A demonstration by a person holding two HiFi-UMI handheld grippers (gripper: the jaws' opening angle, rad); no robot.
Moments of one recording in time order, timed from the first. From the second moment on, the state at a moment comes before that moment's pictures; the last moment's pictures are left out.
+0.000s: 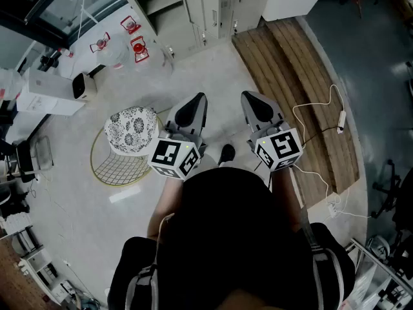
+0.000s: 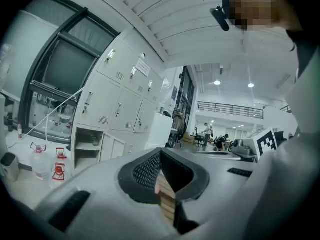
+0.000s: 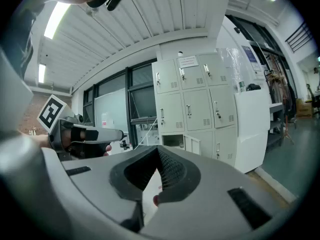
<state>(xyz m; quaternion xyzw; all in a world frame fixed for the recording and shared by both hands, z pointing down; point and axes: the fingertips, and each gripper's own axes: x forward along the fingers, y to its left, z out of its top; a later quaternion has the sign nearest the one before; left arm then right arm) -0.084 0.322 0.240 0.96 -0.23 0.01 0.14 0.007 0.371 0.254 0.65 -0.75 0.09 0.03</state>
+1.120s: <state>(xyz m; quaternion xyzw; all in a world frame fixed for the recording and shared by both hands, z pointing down) -0.066 0.280 0.275 0.96 -0.22 0.04 0.17 0.024 0.334 0.278 0.64 -0.75 0.16 0.00</state>
